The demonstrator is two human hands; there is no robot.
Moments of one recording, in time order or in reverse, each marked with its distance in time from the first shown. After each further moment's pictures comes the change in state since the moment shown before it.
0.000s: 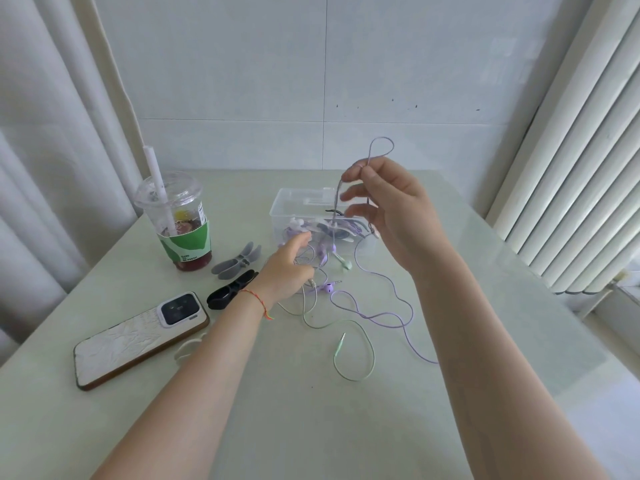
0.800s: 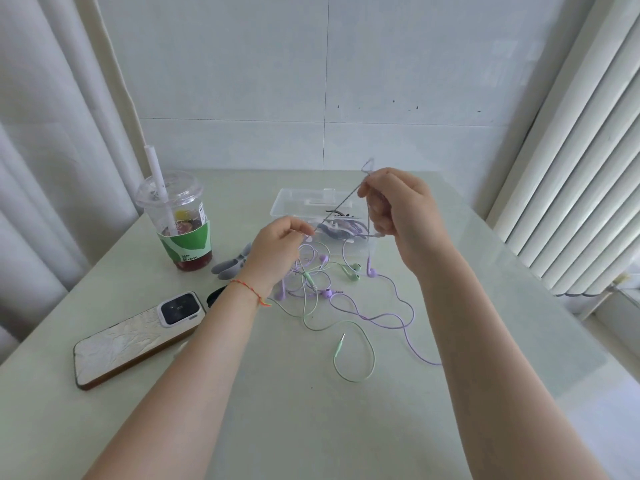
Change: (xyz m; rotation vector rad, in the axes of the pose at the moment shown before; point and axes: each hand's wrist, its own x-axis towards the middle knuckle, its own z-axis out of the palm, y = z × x) left_hand -0.003 0.030 -0.011 -0.279 0.277 0.138; right_hand -0.001 -0.008 -0.003 -0.245 0.184 0.139
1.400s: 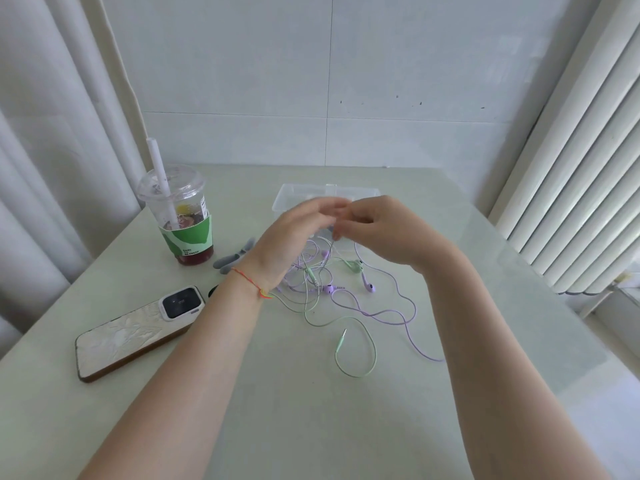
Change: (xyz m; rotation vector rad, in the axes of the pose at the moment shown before) left_hand -0.017 0.039 0.001 -0.177 -0.385 0.121; right_hand -0.005 0.006 0.003 -0.730 -0.338 -0.039
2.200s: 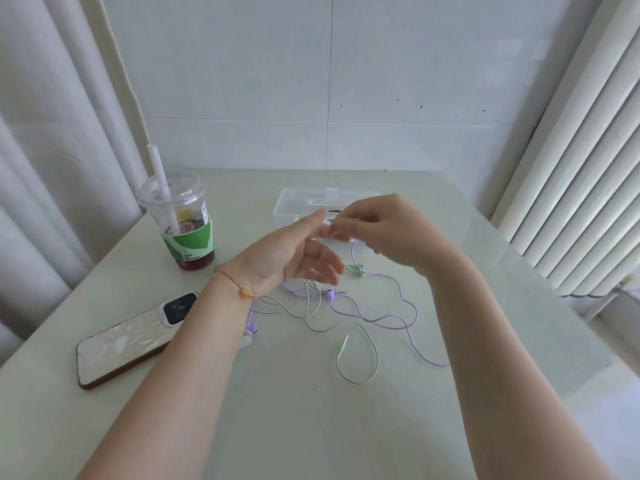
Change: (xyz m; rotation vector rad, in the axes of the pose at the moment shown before) left_hand -0.006 0.001 -0.015 -0.084 -0.265 -0.313; right_hand 0.000 0.001 -0.003 0.125 0.047 -0.035
